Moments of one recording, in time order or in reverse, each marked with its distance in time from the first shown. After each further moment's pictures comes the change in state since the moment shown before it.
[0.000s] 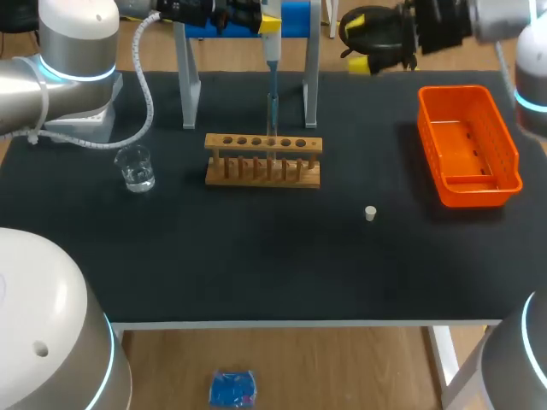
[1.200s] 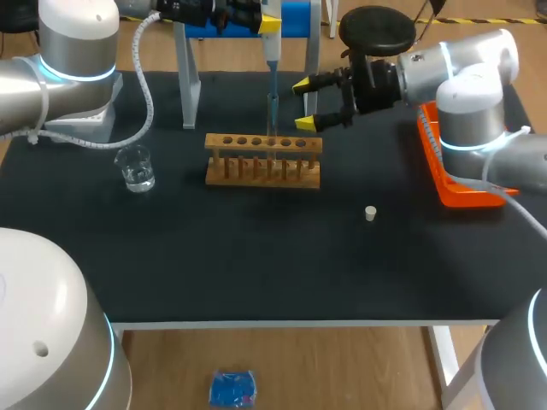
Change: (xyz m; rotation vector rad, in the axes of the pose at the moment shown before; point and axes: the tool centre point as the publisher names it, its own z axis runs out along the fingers) left arm 0.000 0.000 0.000 0.000 0.000 0.000; right arm 0.003 -0.076 0.117 -0.078 0.081 -0.014
